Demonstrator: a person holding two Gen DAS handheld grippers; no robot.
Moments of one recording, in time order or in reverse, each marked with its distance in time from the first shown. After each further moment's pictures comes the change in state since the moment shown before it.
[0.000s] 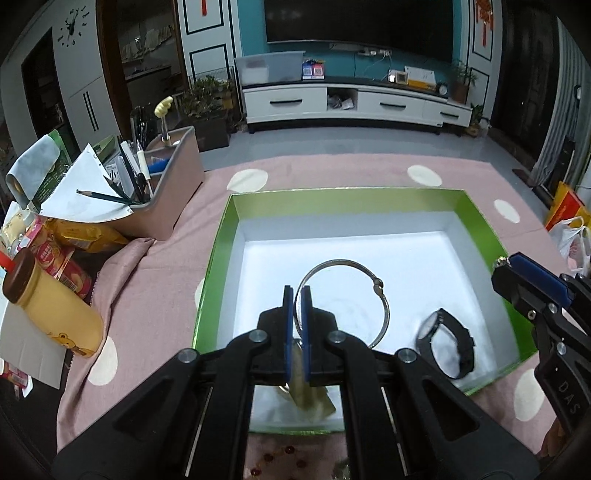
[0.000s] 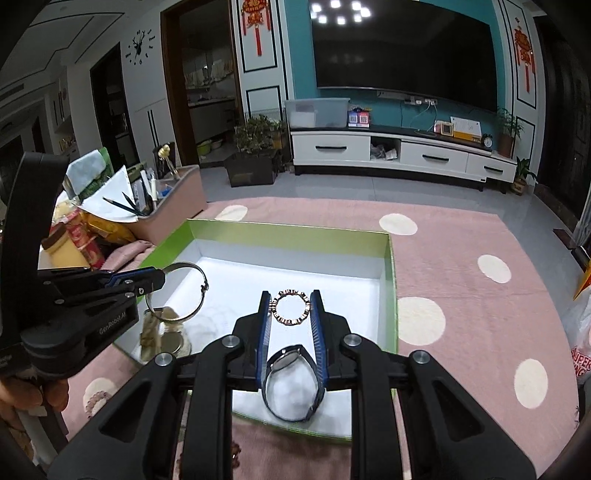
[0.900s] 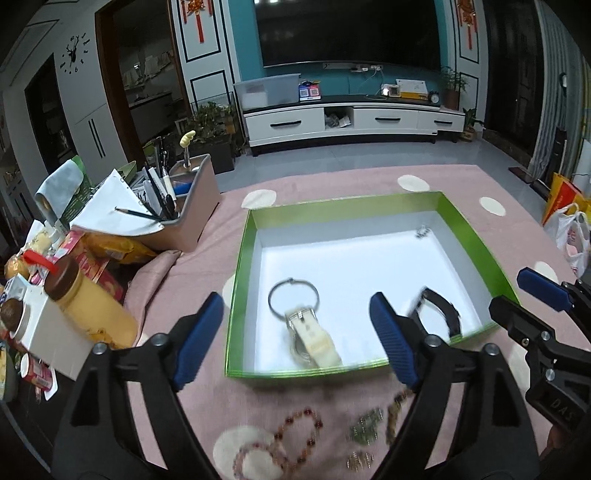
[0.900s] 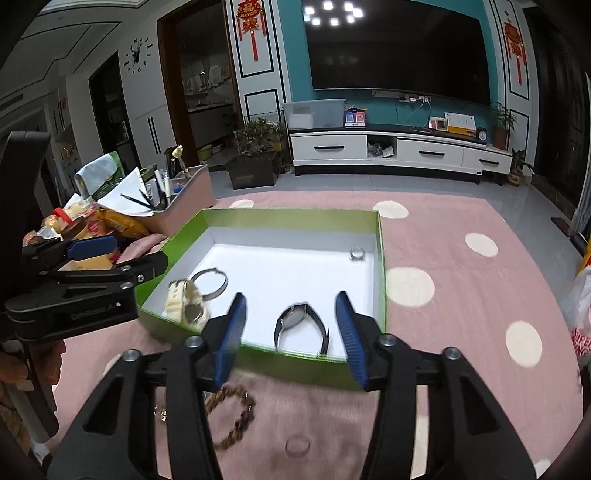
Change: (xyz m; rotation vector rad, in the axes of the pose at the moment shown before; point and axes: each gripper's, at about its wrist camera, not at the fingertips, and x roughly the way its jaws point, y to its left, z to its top) left arm -0.072 0.000 -0.029 0.060 -0.098 0.021; right arm -0.056 0.001 -0.034 0.041 -0.020 0.010
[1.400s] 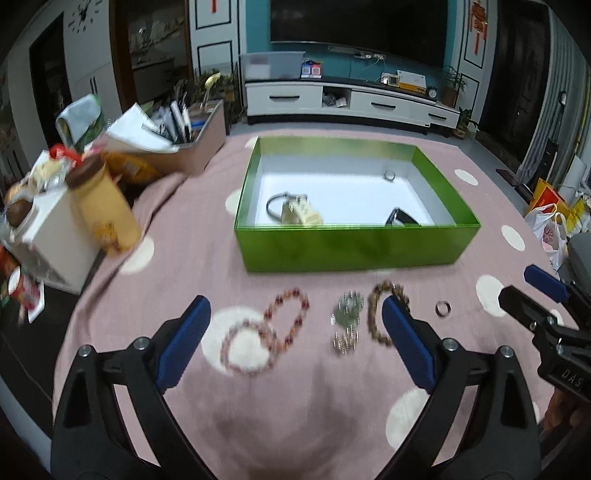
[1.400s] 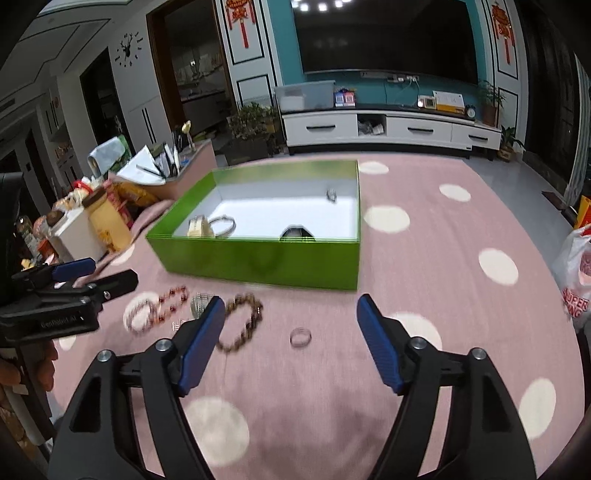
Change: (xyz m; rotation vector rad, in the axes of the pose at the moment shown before) left arm -0.057 0.015 -0.088 -0.113 0.100 -0.077; right arm -0.064 0.006 -0.062 0.038 0.077 -0.018
